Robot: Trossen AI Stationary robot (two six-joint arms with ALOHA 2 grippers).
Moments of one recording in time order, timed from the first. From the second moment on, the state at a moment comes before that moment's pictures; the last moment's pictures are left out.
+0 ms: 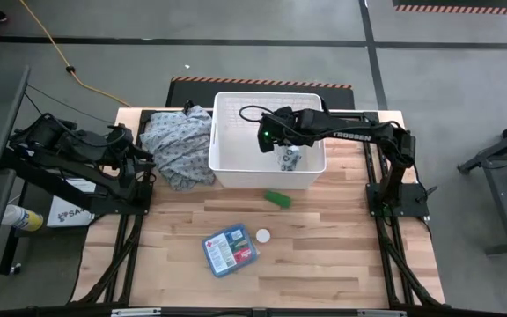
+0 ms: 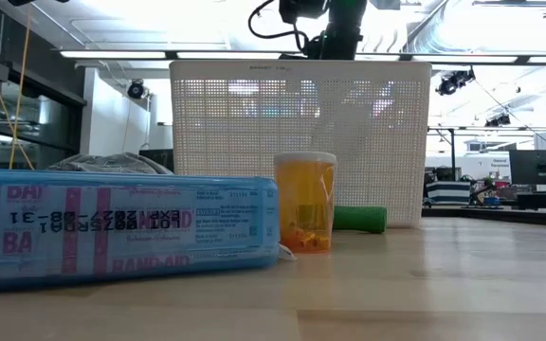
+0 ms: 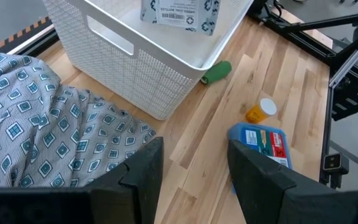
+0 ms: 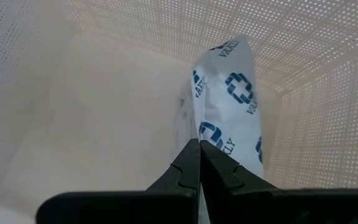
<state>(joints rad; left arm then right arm) -0.27 0.64 1.27 -1.36 -0.39 -0.71 -0.25 1.84 1.72 -1.11 0.46 0.97</state>
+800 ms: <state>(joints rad) -0.27 0.64 1.27 -1.36 -0.39 -0.72 -0.25 1.91 1.72 -1.10 0.43 0.97</state>
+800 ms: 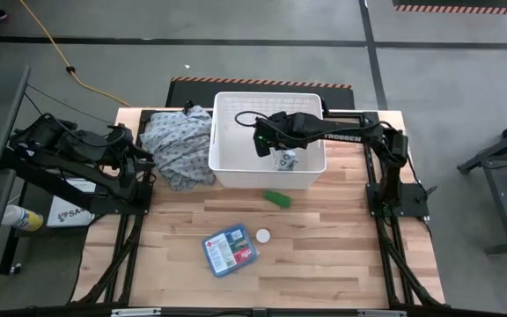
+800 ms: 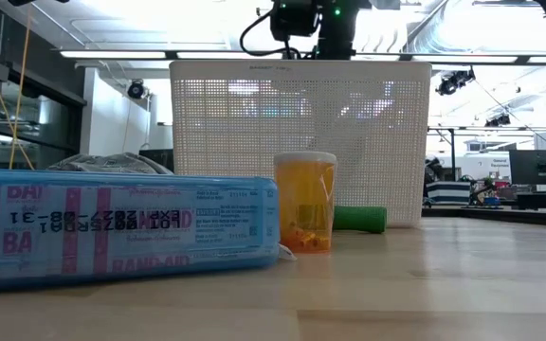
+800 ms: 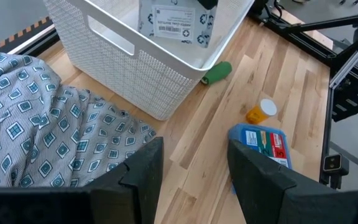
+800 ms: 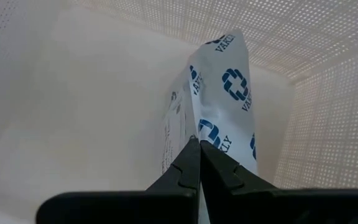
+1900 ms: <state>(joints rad) -0.27 0.64 1.27 -1.36 -0.39 -0.71 -0.25 1.91 1.72 -1.08 0.41 0.93</state>
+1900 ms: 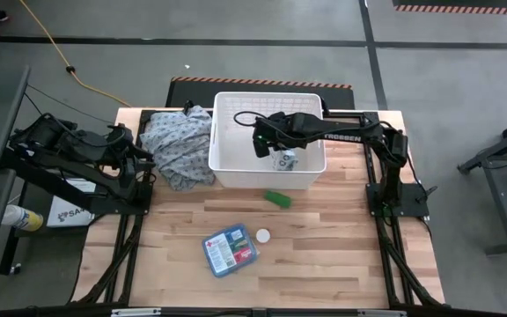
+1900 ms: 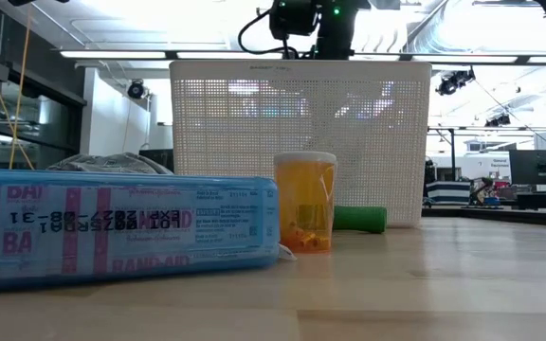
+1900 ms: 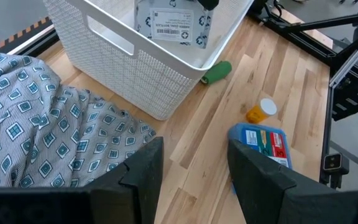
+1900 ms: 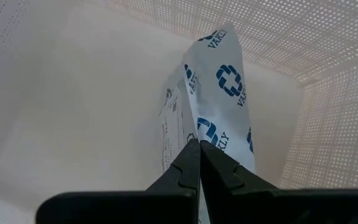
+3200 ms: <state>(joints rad) -0.27 0.64 1.27 -1.36 -0.39 -0.71 -0.25 1.90 1.72 -0.76 0.36 0.88</state>
